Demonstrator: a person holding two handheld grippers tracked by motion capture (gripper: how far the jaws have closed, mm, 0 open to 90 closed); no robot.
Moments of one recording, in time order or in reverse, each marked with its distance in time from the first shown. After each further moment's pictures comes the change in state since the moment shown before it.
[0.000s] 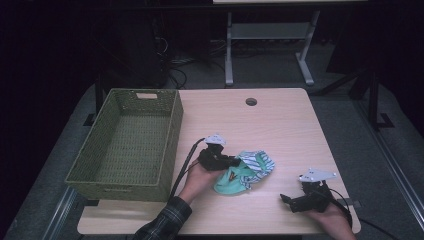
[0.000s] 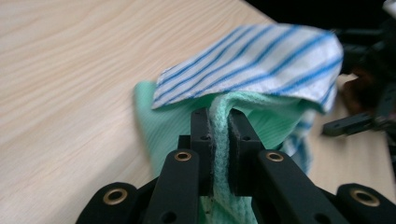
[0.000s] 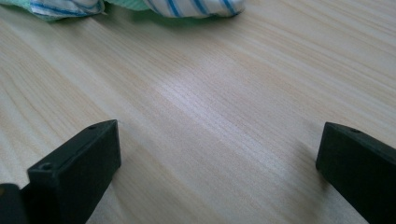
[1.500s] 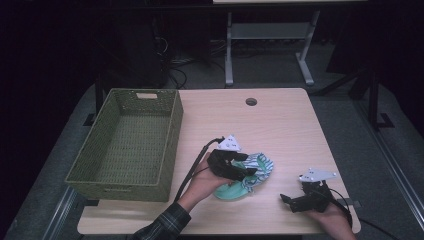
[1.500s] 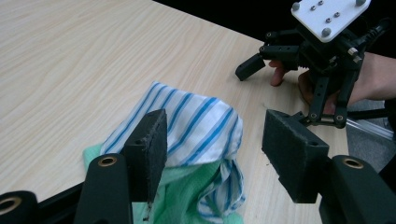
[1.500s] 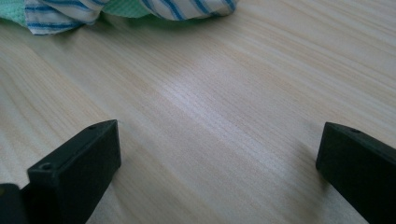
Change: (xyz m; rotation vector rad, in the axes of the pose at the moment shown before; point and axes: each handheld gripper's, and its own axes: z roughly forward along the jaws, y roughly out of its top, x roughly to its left) left arm -0.067 0.032 -0.012 -0.014 -0.021 0.237; right arm 0.000 0.000 0.000 -0.001 0.000 -0.001
